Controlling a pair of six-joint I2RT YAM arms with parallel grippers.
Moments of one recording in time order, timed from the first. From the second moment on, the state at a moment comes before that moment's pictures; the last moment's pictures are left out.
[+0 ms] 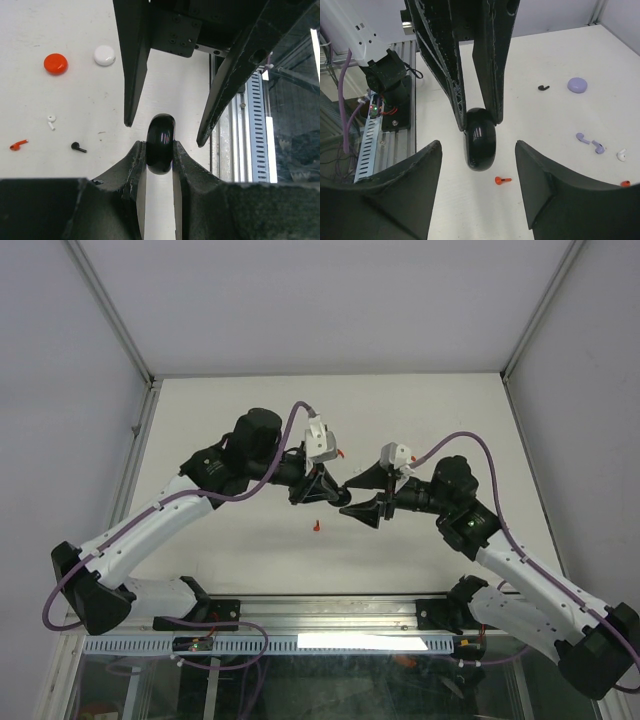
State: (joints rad) left arm -0.77 1.25 1.25 -0.50 0.70 0.24; right arm 0.65 0.84 0.66 0.14 -0.73 -0.01
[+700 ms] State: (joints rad) left arm -0.84 1.29 1.31 -0.60 0.58 0.33; right arm 0.65 0.93 0.67 0.09 -0.82 -0.07
